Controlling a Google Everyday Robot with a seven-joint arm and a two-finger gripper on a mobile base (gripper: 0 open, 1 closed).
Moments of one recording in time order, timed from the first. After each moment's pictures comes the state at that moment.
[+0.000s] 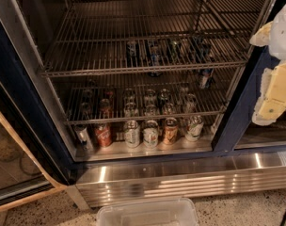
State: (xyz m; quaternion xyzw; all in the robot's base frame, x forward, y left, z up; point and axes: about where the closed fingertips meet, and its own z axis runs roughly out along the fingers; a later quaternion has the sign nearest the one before) arm 0.438 -0.217 0.976 -0.60 0.78 -0.03 0.16
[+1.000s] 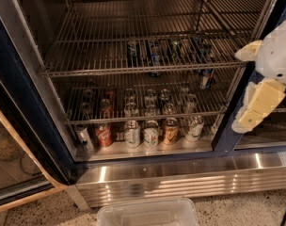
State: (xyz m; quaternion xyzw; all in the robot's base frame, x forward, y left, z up) arm 0.450 -0.199 0.940 -0.59 0.77 0.04 0.23
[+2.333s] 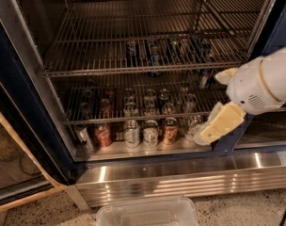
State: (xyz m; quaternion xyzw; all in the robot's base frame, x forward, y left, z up) arm 0.454 -0.150 0.891 -0.52 0.79 0.11 0.30
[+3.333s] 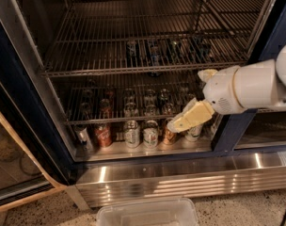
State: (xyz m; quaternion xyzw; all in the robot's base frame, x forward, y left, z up) arm 0.500 -0.111 0.868 -0.46 0.78 0.15 0.40
